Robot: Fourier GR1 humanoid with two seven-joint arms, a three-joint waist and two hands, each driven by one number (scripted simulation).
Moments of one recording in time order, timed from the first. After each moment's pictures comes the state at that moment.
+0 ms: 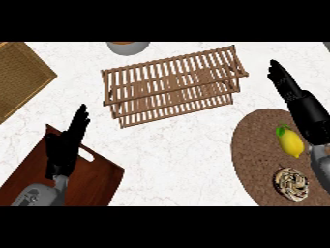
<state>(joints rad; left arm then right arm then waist) -0.13 0.36 -0.34 -1.31 0.31 0.35 -0.03 -0.31 -0.52 0.21 -1.44 -0.20 -0.04 -0.12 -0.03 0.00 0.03</state>
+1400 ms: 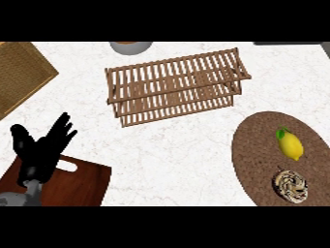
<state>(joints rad) -0.06 0.42 -0.21 -1.36 0.44 0.21 0.17 0.08 -1.02 -0.19 -1.30 -0.27 0.38 -0.24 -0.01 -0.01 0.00</state>
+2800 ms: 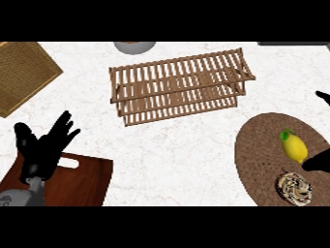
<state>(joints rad) -0.07 0.37 -0.14 -1.33 0.36 0.16 0.18 -0.18 -0.81 0.16 -1.69 0.12 0.17 0.74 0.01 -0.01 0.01</state>
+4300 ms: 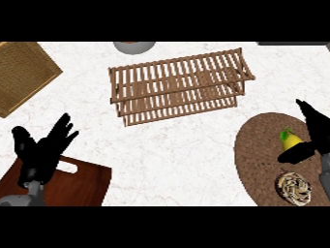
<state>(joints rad) -0.03 0.29 -0.05 -1.39 0.25 0.09 0.22 -0.20 -0.51 0.13 -1.39 0.60 0.09 0.60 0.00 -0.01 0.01</state>
